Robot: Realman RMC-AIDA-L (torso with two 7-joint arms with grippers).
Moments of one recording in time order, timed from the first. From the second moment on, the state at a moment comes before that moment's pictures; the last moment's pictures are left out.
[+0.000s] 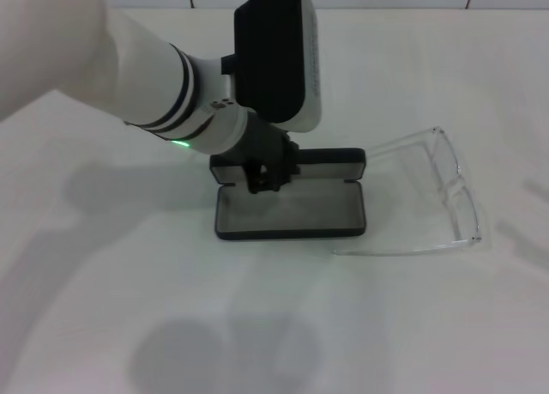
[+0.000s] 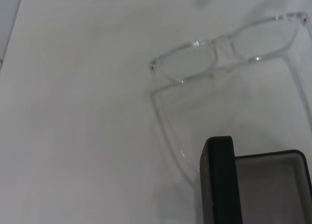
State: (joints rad) left arm -0.61 -2.10 1.72 1.39 2.54 1.23 -2.03; right arm 0.23 1.95 -0.30 -0.52 -1.54 -2.15 1.34
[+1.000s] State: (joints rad) left arm -0.61 -2.10 1.82 1.35 2.52 1.09 -2.12; right arm 0.22 1.95 -0.30 -0.52 -1.54 -2.15 1.34
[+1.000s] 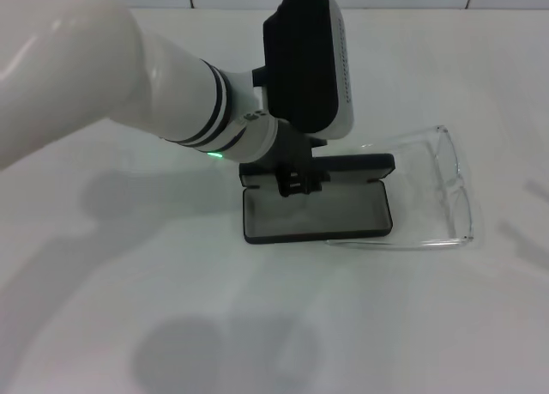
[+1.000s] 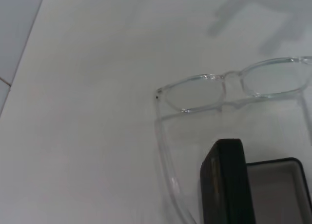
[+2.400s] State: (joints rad) left arm -0.44 -2.09 1.23 1.51 1.68 1.44 -1.75; right arm 0.59 1.98 -0.81 -1.19 -2.29 -1.67 2.45
